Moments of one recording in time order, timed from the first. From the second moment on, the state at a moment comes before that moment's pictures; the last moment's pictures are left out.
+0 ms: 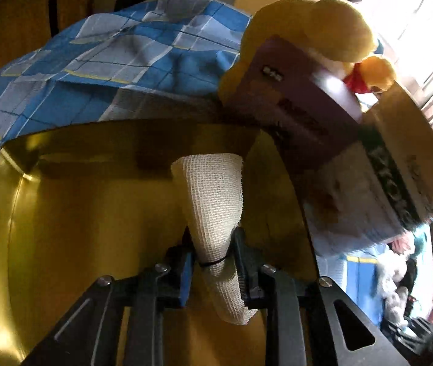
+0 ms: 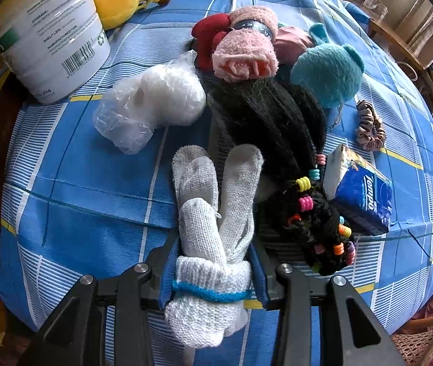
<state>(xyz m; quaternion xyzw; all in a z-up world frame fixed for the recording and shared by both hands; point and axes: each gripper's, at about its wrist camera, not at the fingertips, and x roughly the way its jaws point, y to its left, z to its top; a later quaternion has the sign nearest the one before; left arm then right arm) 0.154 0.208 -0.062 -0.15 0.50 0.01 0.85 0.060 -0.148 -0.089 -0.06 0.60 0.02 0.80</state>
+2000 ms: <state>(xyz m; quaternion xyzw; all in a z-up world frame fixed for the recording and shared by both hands) -0.027 0.232 0.003 -0.09 0.37 0.09 0.92 0.287 0.022 0.153 -0.06 0.39 0.10 0.91</state>
